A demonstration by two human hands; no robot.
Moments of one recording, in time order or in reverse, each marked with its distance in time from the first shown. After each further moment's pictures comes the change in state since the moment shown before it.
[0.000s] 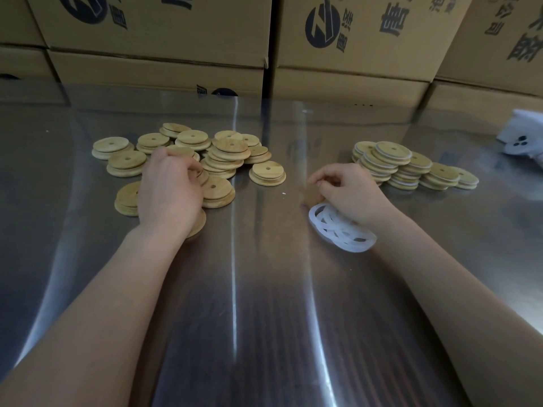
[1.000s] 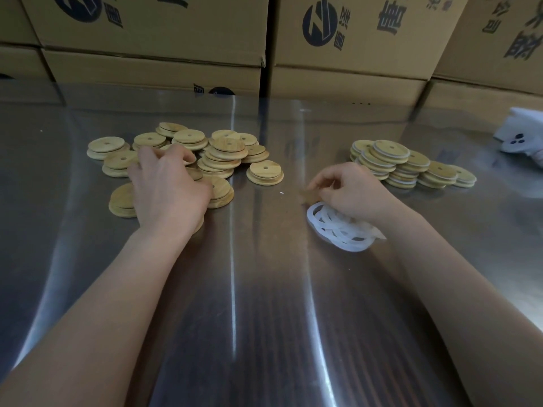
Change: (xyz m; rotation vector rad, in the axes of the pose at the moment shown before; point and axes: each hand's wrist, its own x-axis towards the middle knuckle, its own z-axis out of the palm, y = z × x) left_hand -0.007 0.014 -0.006 0.048 0.011 -0.131; right_hand -0.001 -0.007 -0.012 -0.101 -0.115 0.036
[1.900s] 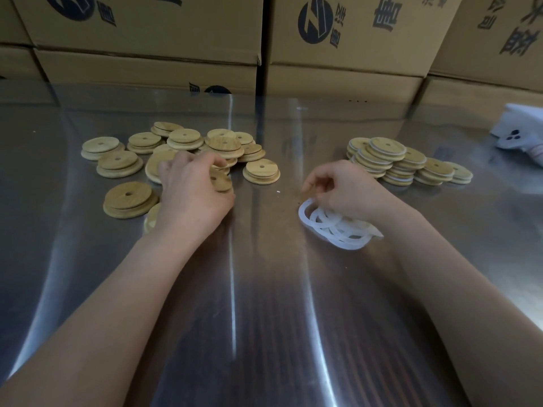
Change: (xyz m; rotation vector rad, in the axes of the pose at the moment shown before) left_hand -0.011 0.018 0.003 -0.057 -0.175 0.217; right_hand -0.002 -0.006 -0.002 -0.036 -0.062 -0.038
